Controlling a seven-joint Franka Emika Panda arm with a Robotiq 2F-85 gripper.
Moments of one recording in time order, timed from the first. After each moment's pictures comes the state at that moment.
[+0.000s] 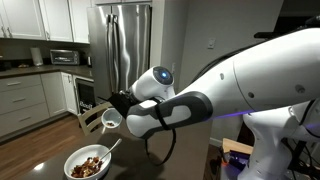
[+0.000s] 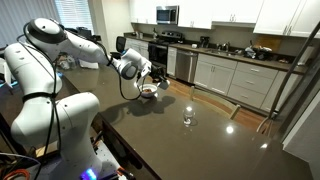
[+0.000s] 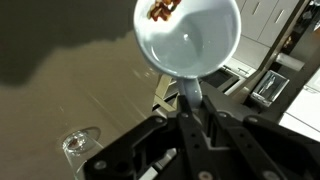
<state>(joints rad) 1.75 0.82 -1.42 -2.35 0.89 3.06 1.33</state>
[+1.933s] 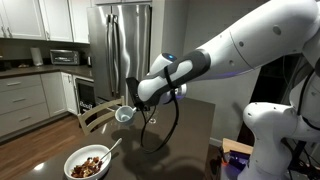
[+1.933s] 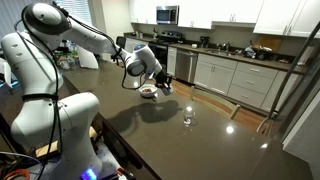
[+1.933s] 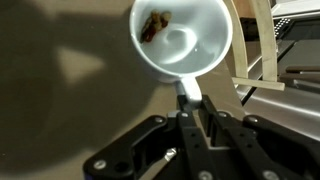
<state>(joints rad) 1.74 0.59 -1.57 -2.41 0.89 2.83 1.66</state>
